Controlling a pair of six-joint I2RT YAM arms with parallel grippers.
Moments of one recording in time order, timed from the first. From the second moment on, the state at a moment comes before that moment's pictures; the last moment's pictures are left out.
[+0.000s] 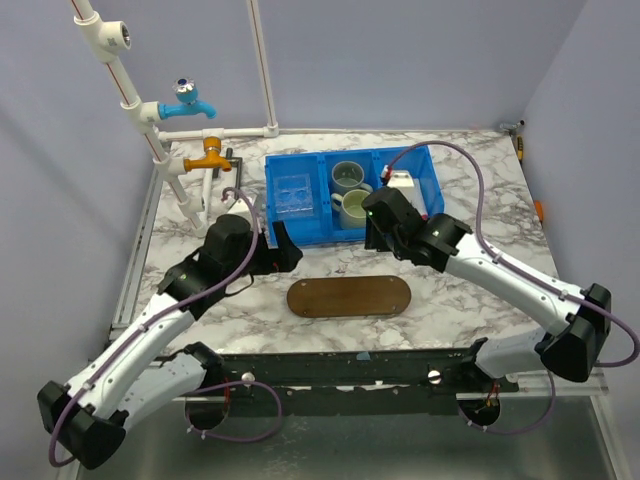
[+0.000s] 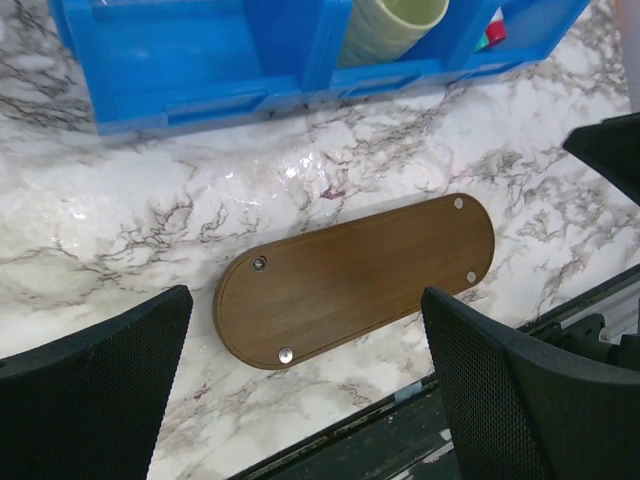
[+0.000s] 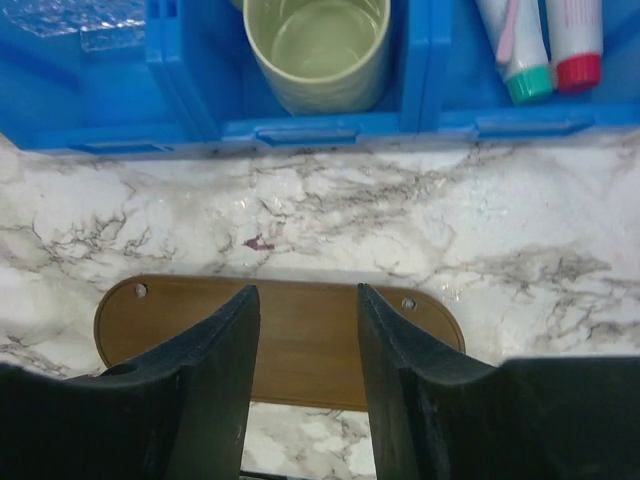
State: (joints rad) left arm -0.60 0.88 0.78 -0.48 0.01 -0.60; right arm 0.87 1.33 1.22 -0.74 0.49 0.66
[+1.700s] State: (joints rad) left arm -0.60 0.28 0.72 -0.73 -0.03 -0.36; right arm 0.66 2.15 1.92 -0.80 0.24 0.35
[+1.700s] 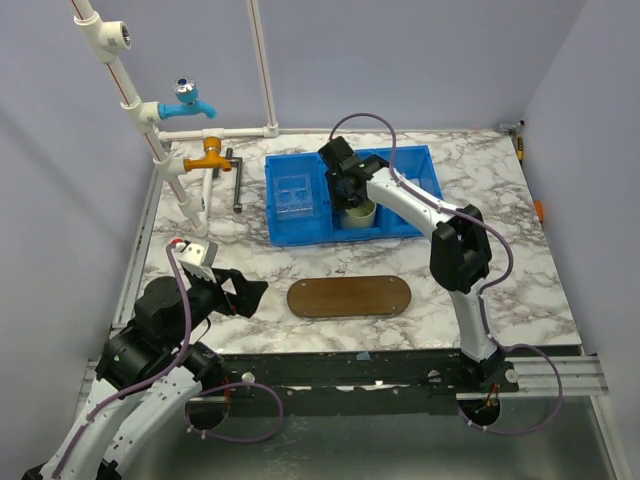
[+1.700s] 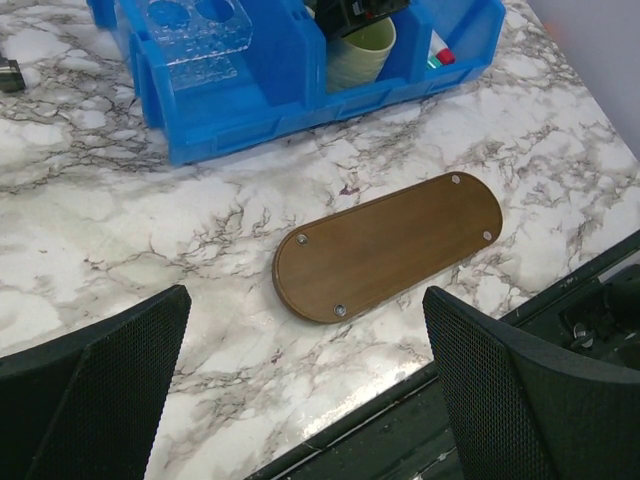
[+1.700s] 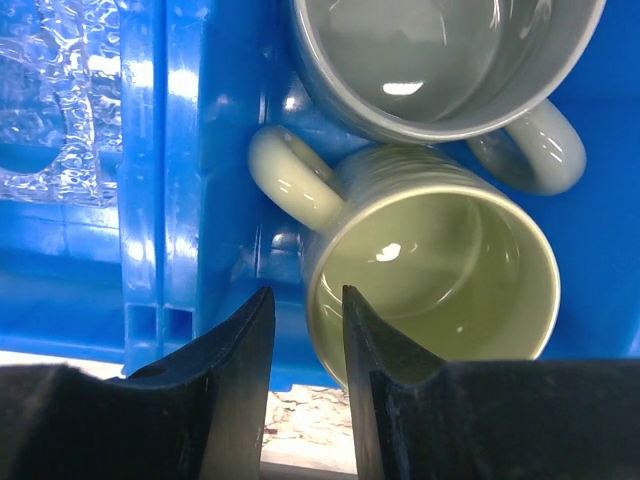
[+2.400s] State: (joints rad) left arm -0.60 0.24 0.72 -0.71 -0.03 -0.35; right arm 0.65 2.24 2.00 -0.84 0.23 0.35
